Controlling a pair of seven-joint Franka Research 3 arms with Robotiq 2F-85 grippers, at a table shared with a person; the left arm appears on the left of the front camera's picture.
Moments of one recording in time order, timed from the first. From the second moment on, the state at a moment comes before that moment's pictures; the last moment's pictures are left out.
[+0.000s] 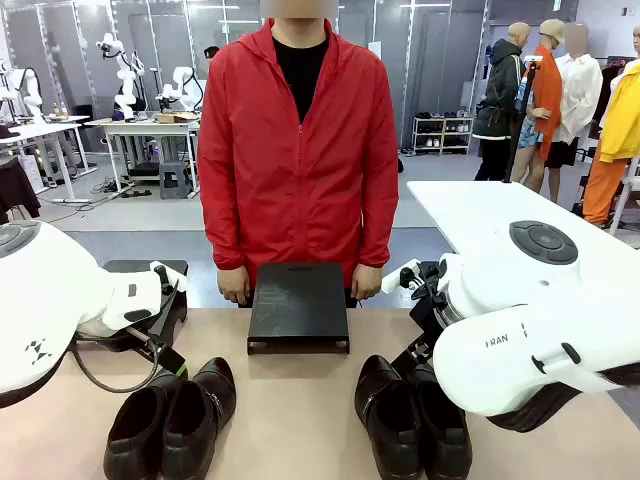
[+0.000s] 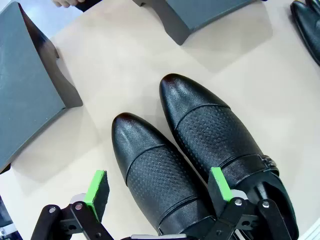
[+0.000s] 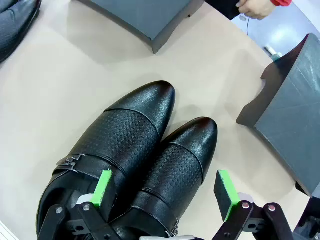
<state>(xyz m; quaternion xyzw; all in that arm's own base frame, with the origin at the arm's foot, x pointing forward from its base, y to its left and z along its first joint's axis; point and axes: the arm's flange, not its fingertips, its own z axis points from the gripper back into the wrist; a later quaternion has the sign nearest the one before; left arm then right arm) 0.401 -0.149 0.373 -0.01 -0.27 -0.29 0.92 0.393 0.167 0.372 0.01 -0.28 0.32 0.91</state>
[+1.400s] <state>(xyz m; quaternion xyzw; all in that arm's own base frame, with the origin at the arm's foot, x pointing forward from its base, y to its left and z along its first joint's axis) 0.401 -0.163 0.486 -0.10 -0.29 -0.28 0.91 0.376 0.150 0.461 0.09 -0.30 0.29 0.90</state>
